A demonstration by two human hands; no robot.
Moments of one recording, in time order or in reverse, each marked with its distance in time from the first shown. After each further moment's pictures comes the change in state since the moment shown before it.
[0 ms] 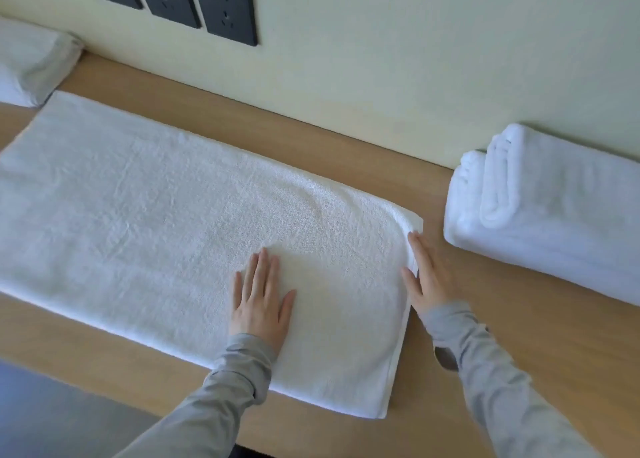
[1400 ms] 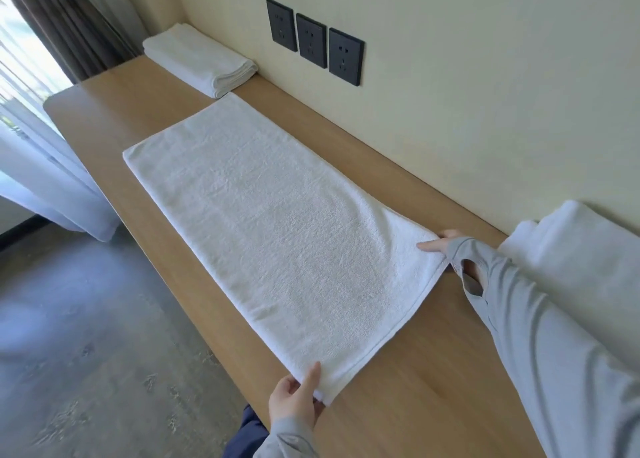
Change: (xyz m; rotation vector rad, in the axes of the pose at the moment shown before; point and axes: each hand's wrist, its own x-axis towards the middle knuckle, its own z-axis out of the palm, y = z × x) left_hand -0.127 0.177 0.018 -1.655 0.387 -1.426; right_hand 0.172 0.020 -0.032 0.283 -0.590 0.264
